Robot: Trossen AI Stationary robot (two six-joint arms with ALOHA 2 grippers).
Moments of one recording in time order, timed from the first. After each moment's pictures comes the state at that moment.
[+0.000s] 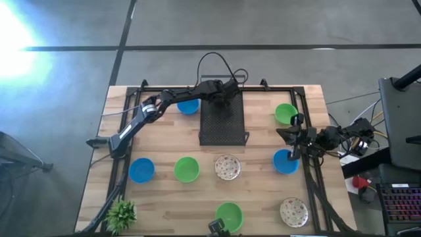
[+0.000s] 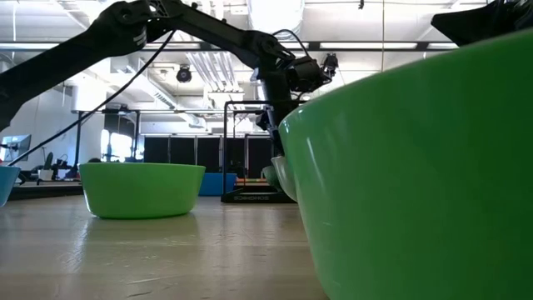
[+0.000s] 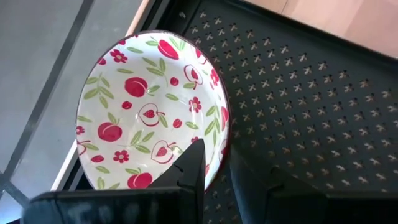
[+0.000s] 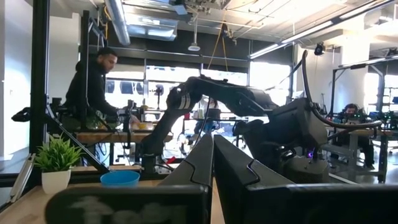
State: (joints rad) left arm 0.39 2.35 2.18 -0.92 -0.29 -0.01; right arm 0.38 0.00 0.01 0.38 0.55 -0.22
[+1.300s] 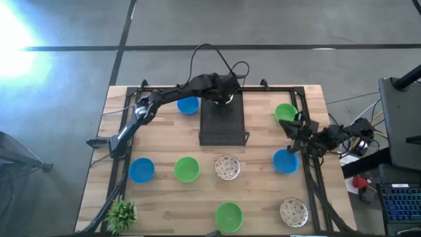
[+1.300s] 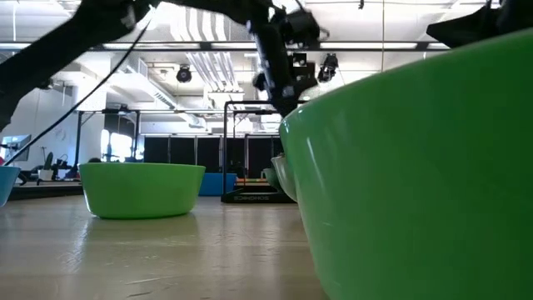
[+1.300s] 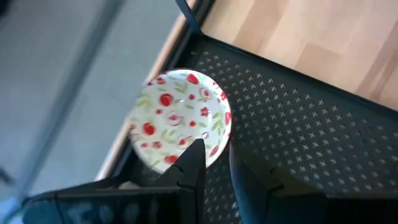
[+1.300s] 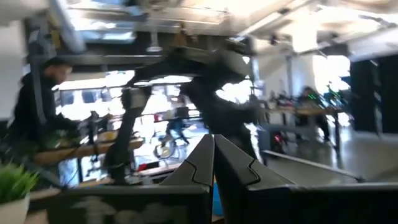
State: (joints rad) left arm 0.33 2.23 2.31 -1.09 -0.35 -0.02; right arm 0.38 0.00 0.03 0.41 0.76 -0.16
